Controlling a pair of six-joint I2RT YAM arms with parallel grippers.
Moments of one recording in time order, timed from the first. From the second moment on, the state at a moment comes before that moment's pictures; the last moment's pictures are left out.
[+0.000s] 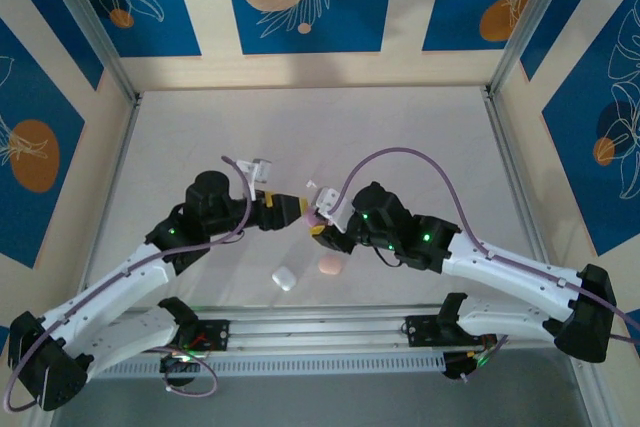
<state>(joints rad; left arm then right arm) -0.68 0.92 0.72 -0.11 0.46 -0.70 1.01 1.04 0.84 -0.32 -0.03 -0.15</state>
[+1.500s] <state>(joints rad) -0.75 0.90 0.68 0.11 0.42 -1.07 0.78 1.00 0.67 0.17 -0.40 -0.36</state>
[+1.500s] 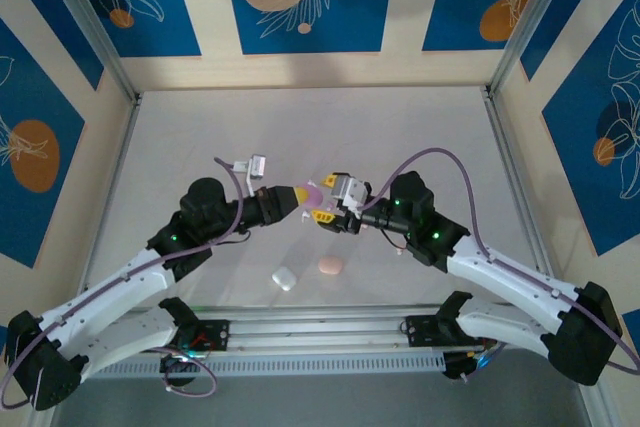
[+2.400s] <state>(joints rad) -0.75 0.90 0.68 0.12 0.42 -1.09 0.75 1.03 0.72 0.18 -0.53 -0.32</state>
